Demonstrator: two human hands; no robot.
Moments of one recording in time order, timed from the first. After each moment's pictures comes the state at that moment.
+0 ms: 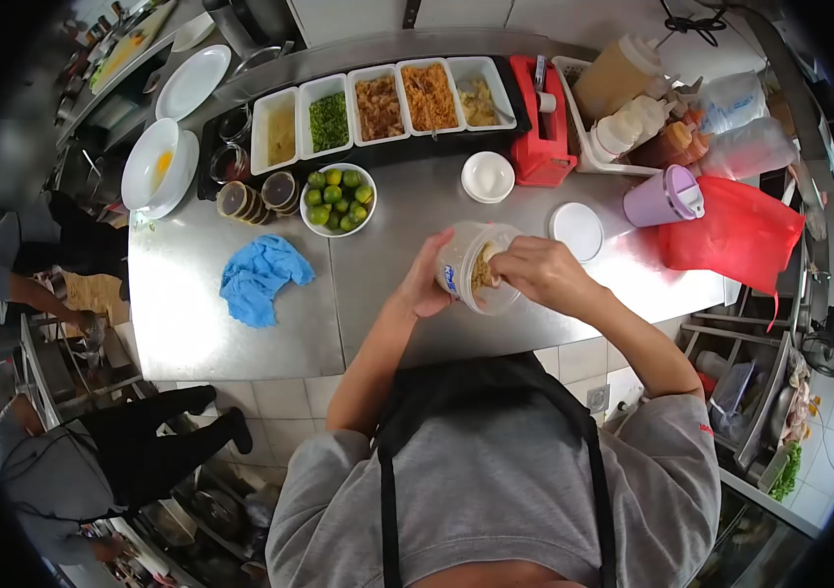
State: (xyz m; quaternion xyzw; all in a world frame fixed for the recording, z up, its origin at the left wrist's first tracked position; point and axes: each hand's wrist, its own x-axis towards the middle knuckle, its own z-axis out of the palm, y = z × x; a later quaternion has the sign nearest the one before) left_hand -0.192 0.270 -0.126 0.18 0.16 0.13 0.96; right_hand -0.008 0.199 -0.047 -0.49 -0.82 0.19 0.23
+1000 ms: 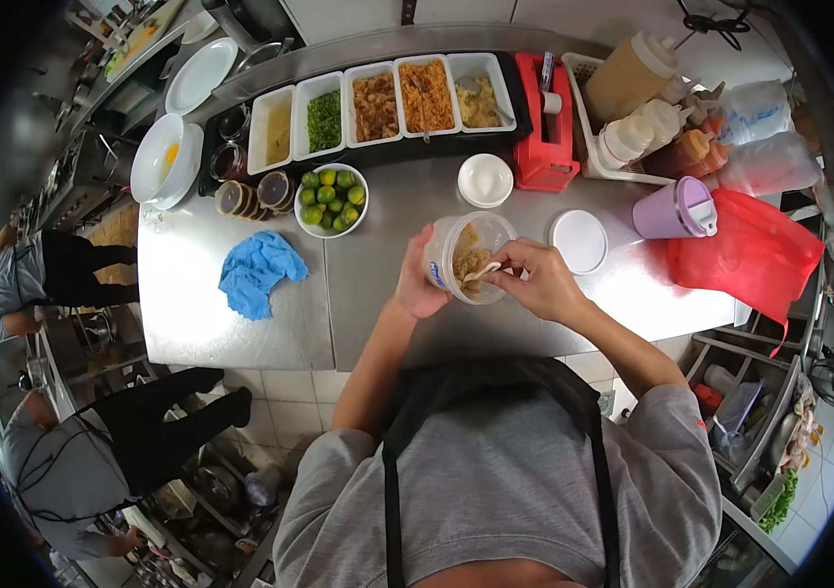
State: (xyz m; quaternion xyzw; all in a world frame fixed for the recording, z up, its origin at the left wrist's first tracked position) left_hand -0.176 0.265 -0.148 0.06 0.15 0.25 0.95; right_hand 0.000 0.200 -0.067 -0.60 -0.64 0.34 0.35
